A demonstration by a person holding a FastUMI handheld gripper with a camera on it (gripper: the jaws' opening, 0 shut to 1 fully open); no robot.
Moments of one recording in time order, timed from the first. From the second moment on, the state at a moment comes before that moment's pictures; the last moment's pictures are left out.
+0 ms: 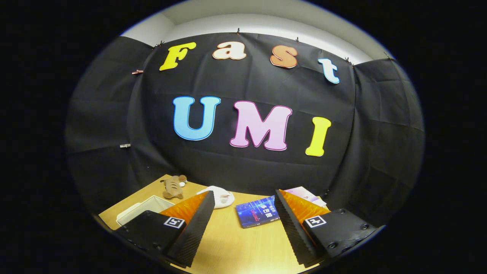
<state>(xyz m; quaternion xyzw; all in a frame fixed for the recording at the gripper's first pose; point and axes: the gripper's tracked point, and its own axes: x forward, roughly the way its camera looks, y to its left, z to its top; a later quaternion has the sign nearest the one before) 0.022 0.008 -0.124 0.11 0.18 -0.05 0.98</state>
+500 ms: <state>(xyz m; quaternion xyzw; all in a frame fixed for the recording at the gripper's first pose) 0.016 -0.033 -0.121 0.11 0.17 -0.09 0.98</state>
